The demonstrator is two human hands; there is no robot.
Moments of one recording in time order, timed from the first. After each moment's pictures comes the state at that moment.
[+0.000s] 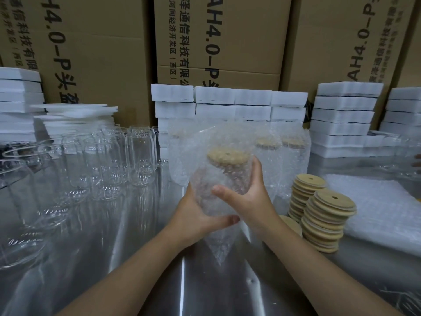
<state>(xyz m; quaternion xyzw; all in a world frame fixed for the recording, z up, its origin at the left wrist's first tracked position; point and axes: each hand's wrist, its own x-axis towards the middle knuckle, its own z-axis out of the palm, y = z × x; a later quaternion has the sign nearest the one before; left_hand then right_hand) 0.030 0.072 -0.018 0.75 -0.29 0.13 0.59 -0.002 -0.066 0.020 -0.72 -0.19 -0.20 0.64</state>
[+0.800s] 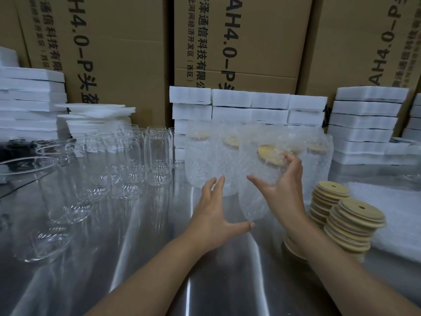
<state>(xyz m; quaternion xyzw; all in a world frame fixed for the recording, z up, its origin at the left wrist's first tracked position) 0.035 0.077 -0.024 0.87 -0.22 0.13 0.42 0.048 -0.093 0.018 -0.80 -0.06 -0.44 0.41</state>
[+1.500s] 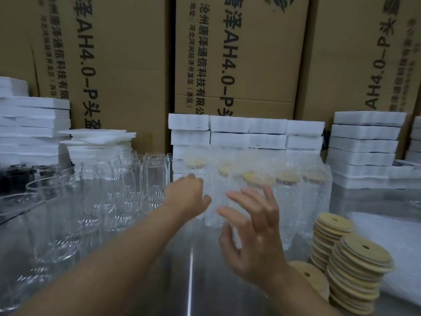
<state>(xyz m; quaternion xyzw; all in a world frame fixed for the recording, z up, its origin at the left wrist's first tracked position) 0.101 0.102 0.067 0.96 -0.09 0.25 0.04 0.018 -0.049 0.019 -0.70 -0.34 -0.62 0.14</state>
